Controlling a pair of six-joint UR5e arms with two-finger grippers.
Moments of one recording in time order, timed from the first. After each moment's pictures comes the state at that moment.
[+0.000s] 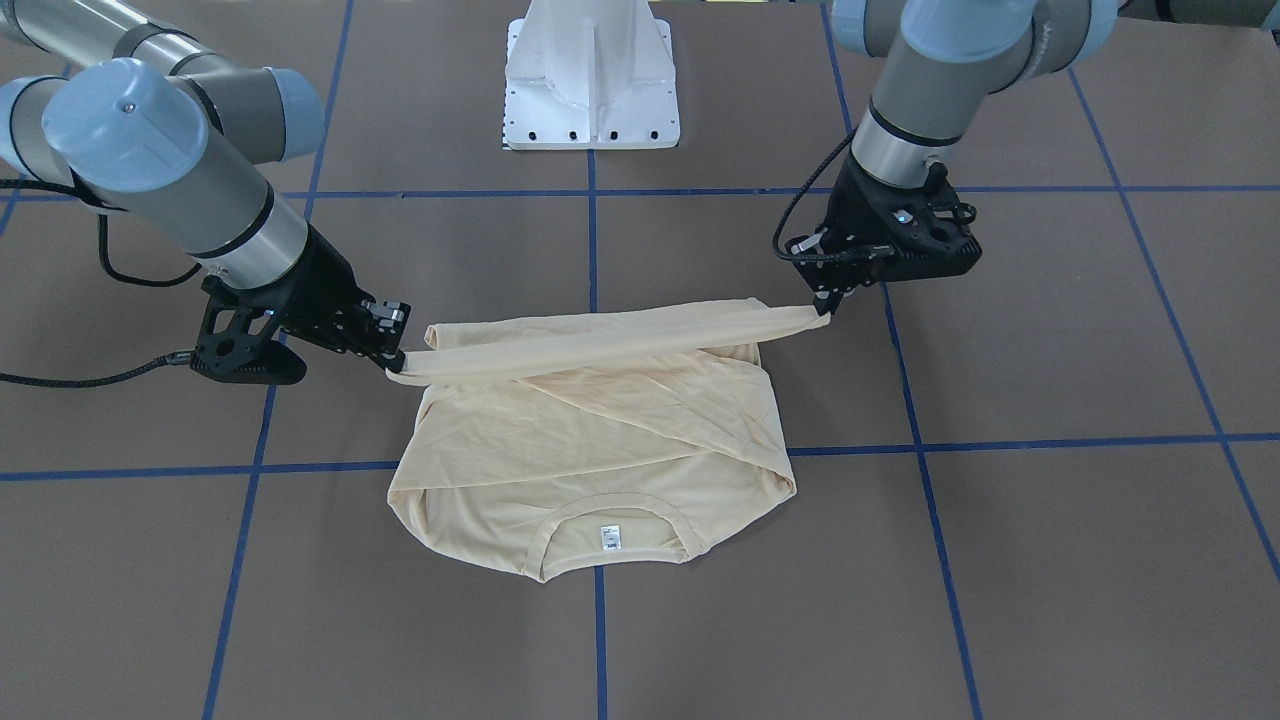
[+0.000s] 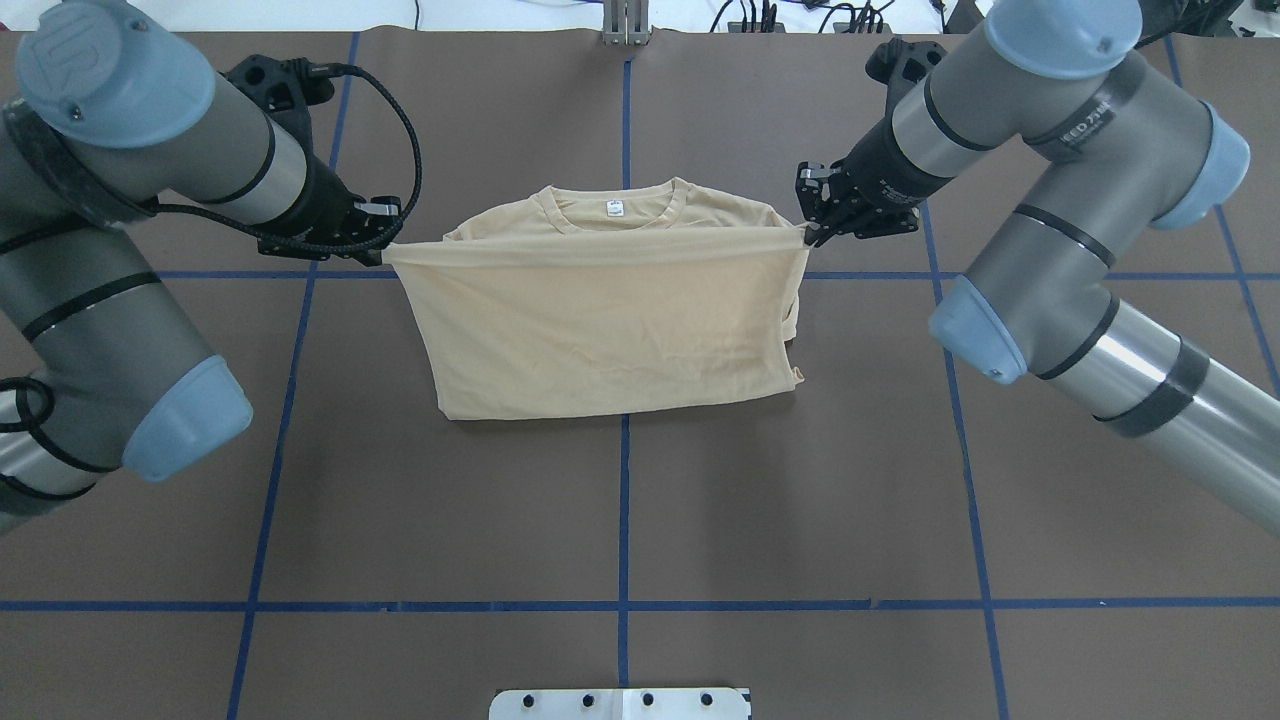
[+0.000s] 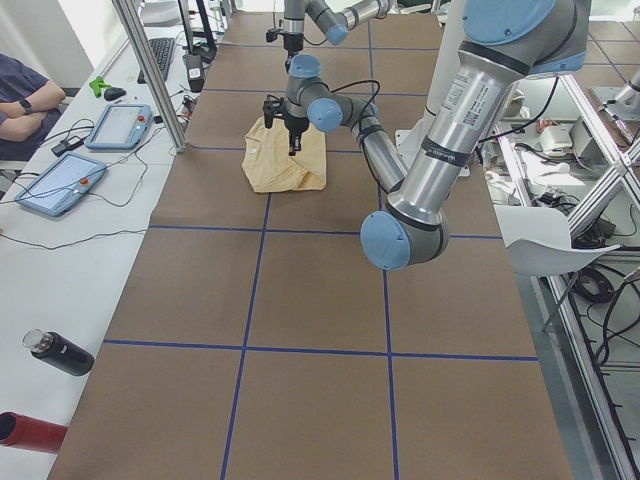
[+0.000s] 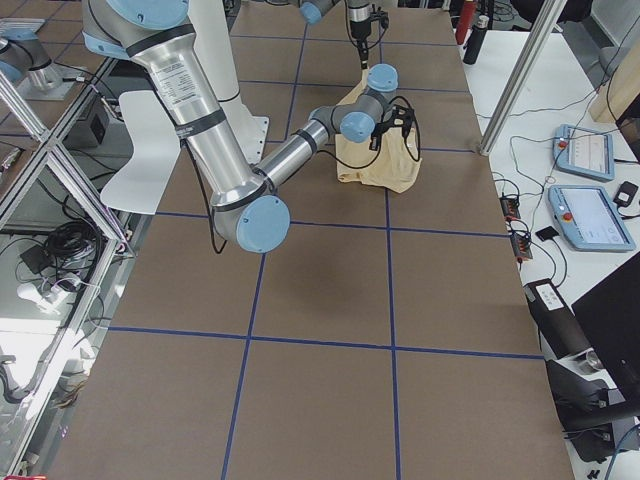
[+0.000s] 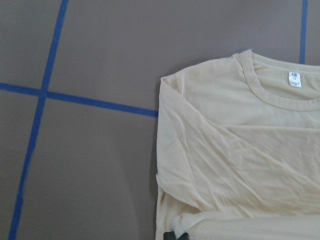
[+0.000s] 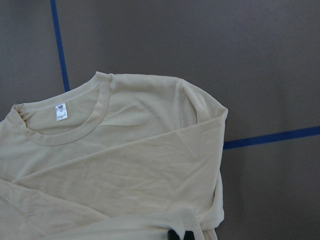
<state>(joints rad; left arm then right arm) -0.82 -2.08 -1.90 -1.56 -1.98 -1.18 0.88 -1.01 1.65 -1.33 2.21 1.26</state>
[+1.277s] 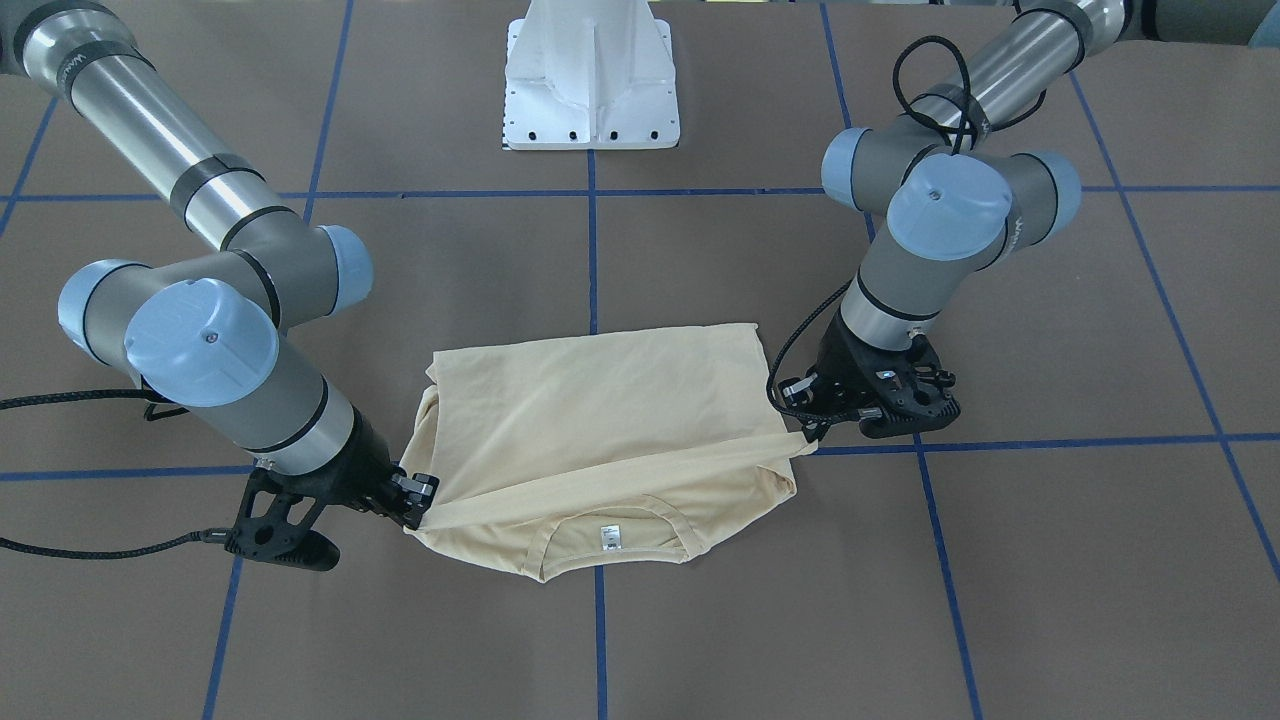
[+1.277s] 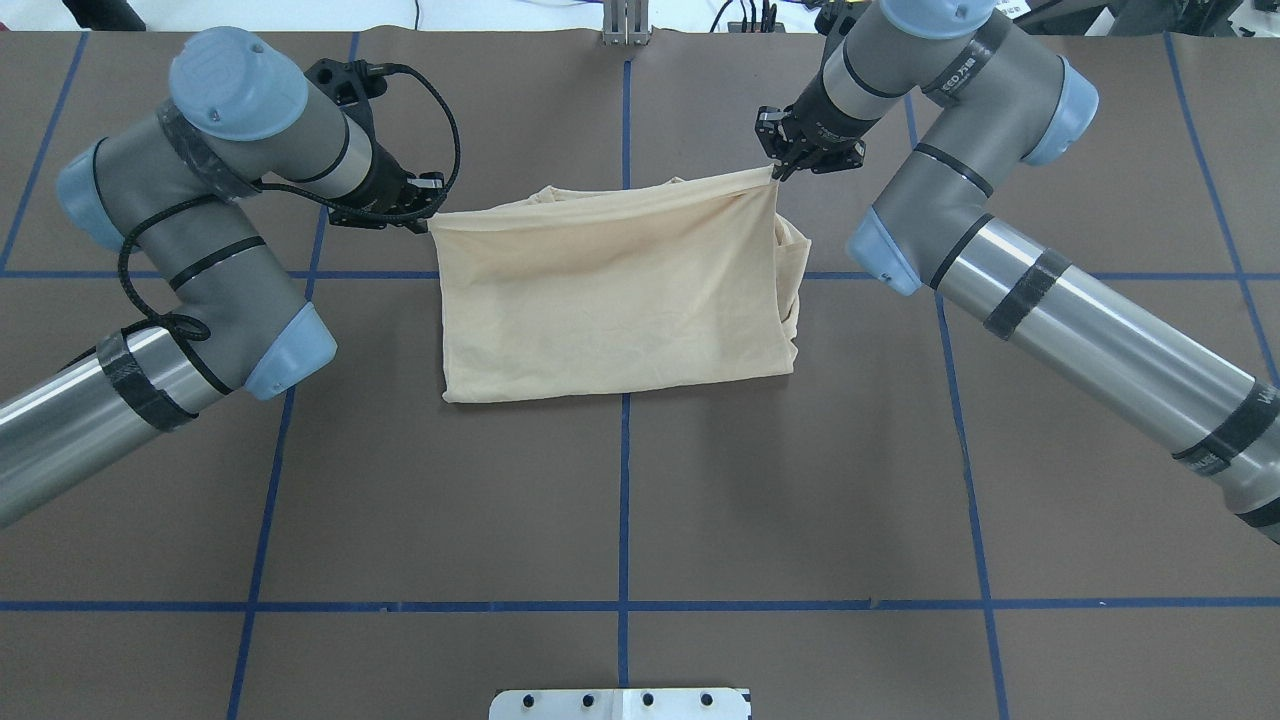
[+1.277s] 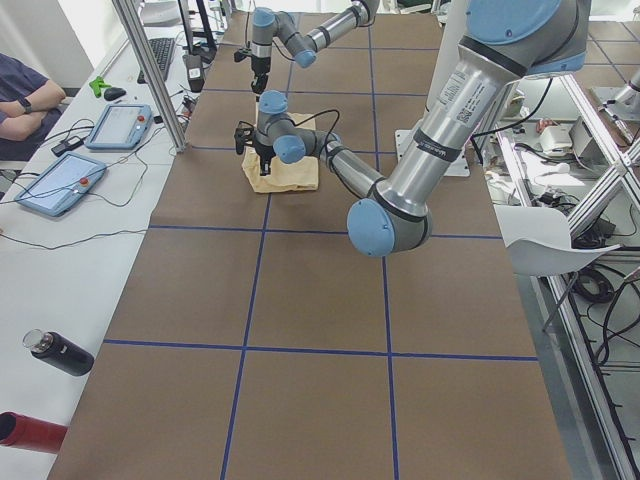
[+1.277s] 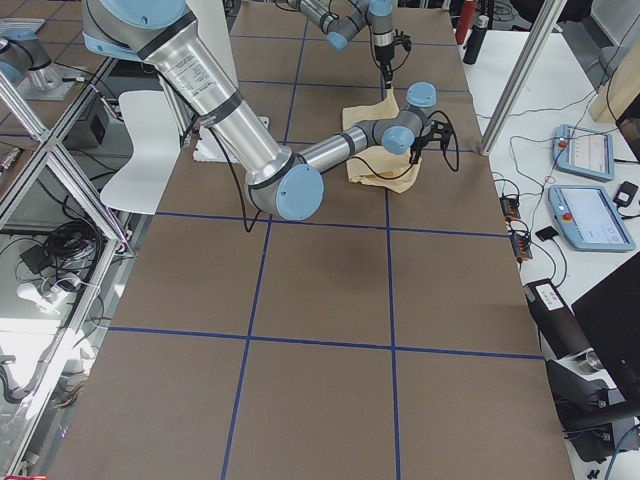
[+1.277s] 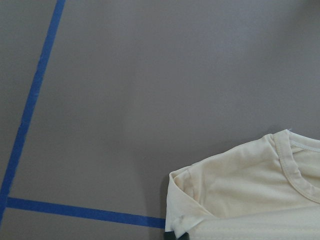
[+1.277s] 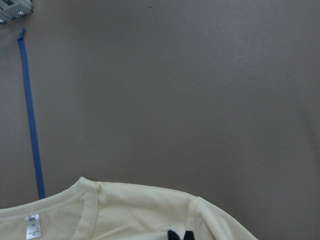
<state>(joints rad) -0.81 -2.17 -1.48 -1.96 -1.97 -1.25 0.89 -0.81 1.19 -1.09 2.13 1.26</state>
